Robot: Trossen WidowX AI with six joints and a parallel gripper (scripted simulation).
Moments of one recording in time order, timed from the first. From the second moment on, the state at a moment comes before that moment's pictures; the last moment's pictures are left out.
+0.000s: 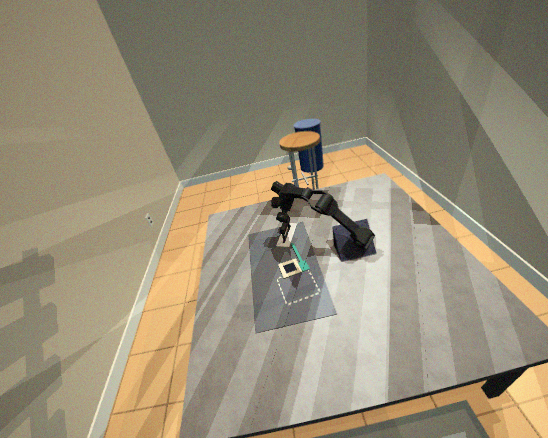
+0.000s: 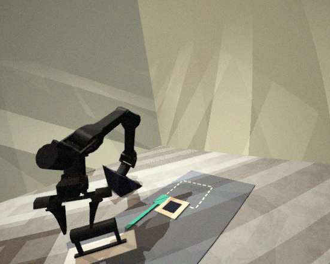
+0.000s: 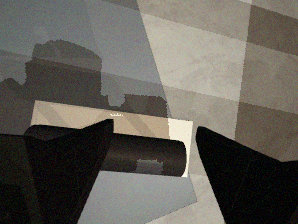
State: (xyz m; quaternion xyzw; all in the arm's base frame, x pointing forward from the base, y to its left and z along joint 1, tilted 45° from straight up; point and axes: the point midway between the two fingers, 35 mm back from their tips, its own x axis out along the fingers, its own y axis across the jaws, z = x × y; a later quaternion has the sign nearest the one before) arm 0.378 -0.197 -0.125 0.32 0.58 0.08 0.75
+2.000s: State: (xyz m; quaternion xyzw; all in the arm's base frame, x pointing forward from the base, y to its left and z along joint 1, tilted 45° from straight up) arm 0.338 -0.139 -0.098 0.86 0.29 -0.28 0.32
